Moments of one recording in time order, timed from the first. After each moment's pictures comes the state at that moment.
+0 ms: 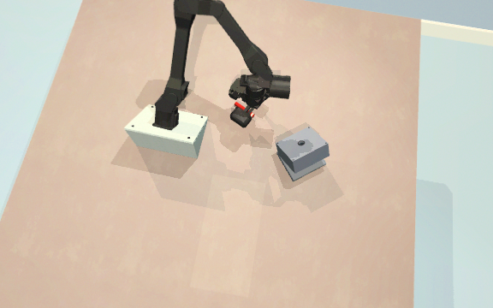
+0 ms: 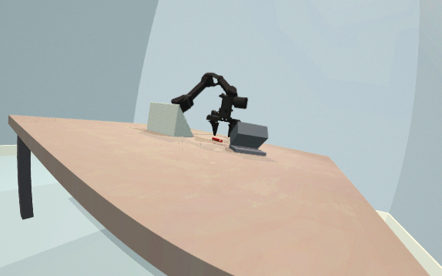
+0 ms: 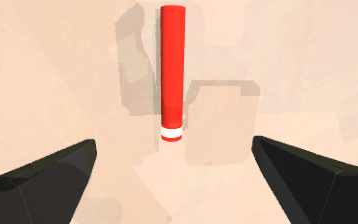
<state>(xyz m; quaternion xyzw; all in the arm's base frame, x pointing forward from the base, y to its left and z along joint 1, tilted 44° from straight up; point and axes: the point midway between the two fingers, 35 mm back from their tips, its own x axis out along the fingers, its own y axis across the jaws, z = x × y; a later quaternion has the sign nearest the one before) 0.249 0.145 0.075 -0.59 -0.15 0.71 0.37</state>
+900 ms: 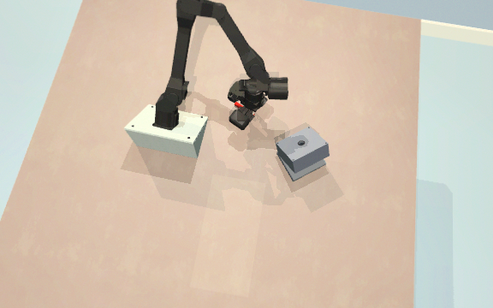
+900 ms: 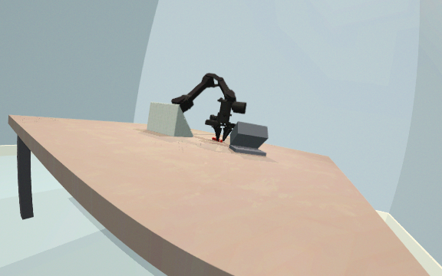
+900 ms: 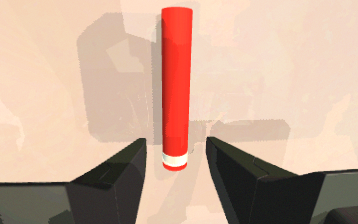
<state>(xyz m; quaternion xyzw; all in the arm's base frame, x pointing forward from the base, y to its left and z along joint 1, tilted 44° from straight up) 0.243 0.162 0.058 -0.58 -0.15 0.71 0.37</state>
